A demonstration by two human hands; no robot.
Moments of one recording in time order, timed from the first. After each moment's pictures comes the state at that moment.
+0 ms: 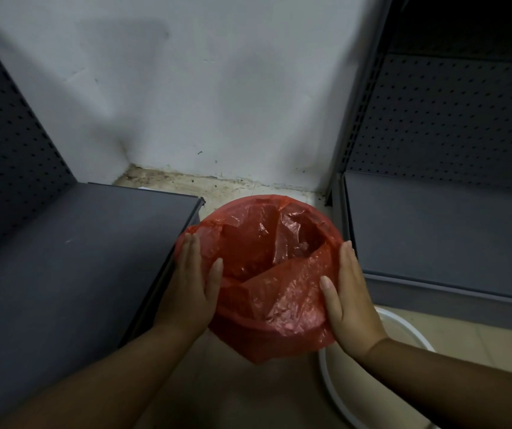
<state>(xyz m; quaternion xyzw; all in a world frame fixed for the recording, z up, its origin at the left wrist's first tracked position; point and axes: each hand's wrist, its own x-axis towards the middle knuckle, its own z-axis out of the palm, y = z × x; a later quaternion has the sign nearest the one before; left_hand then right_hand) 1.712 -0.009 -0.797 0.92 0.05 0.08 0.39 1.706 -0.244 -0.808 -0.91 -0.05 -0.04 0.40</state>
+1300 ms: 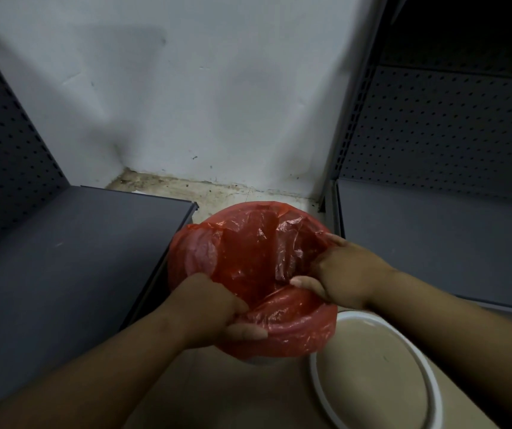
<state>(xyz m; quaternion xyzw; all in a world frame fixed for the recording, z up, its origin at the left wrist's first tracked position) 1.722 -0.021 -0.770 0.93 -0.34 -0.13 0.02 1.762 -0.258 -0.736 -0.93 -0.33 0.11 -0.09</state>
